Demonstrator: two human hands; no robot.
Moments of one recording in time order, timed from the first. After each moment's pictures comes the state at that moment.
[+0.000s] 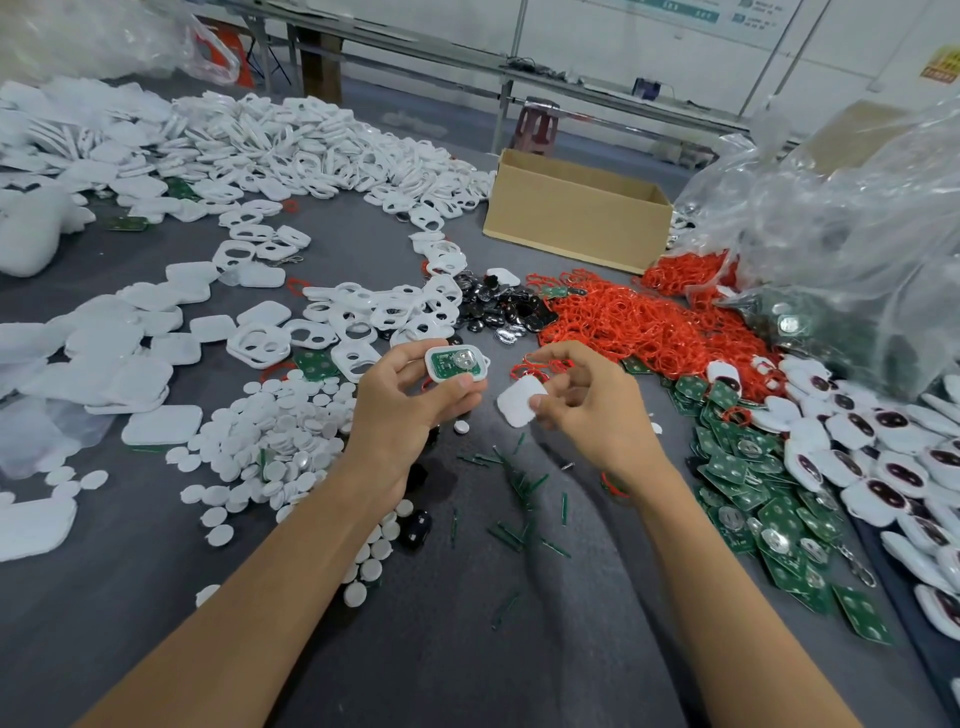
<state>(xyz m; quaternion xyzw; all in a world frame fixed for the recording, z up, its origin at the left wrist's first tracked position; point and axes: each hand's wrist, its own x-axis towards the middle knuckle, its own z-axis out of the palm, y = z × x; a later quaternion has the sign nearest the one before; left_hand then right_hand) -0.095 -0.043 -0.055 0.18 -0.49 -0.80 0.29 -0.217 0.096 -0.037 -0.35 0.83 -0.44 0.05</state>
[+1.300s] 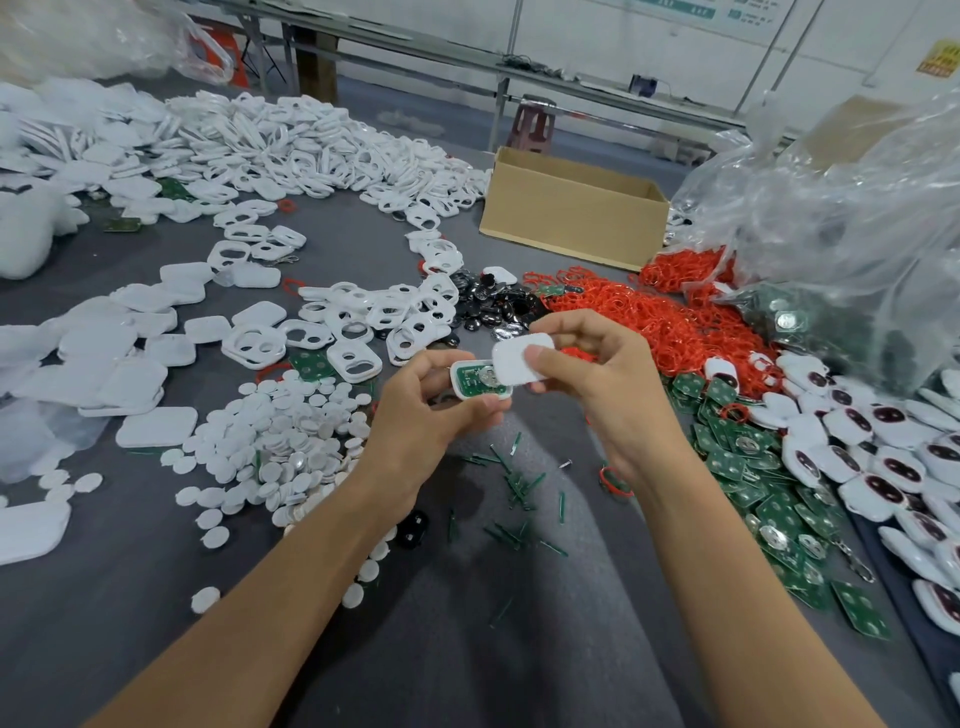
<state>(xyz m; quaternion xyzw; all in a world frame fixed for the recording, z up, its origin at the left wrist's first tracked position) -0.099 -0.032 -0.059 0.14 -0.53 -0.80 0.24 -0.197 0.091 -0.002 -0.30 0.67 -0.67 0.14</state>
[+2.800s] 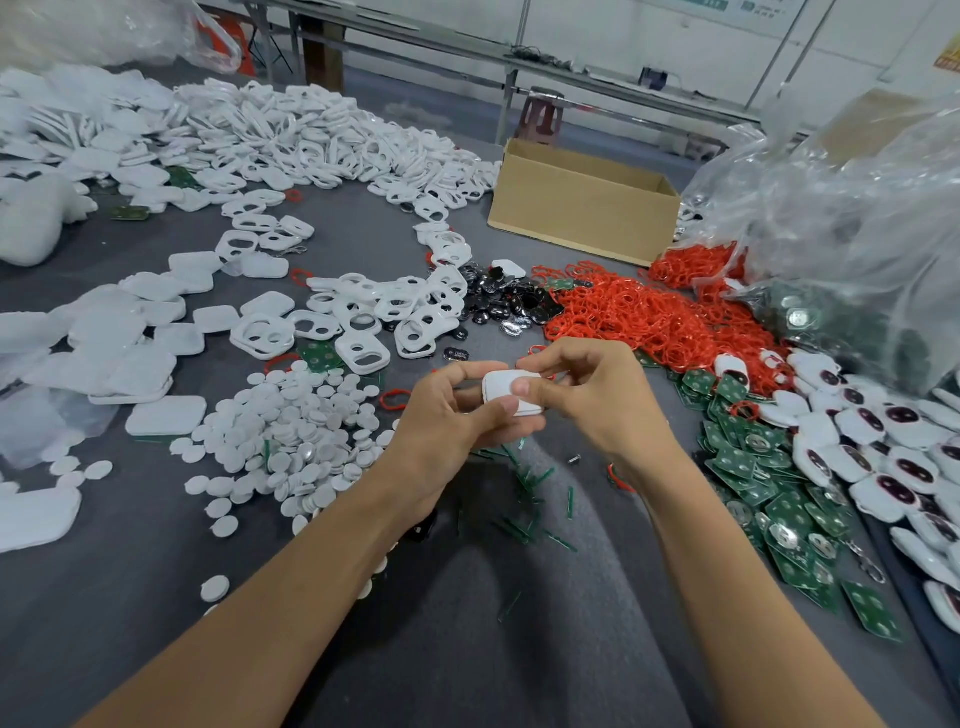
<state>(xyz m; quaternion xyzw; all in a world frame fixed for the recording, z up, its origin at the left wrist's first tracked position) -0.100 -0.021 -0.060 0.11 -0.50 -0.84 0.19 -0.206 0.090 -0.021 -0.36 0.79 -0.48 0.09</state>
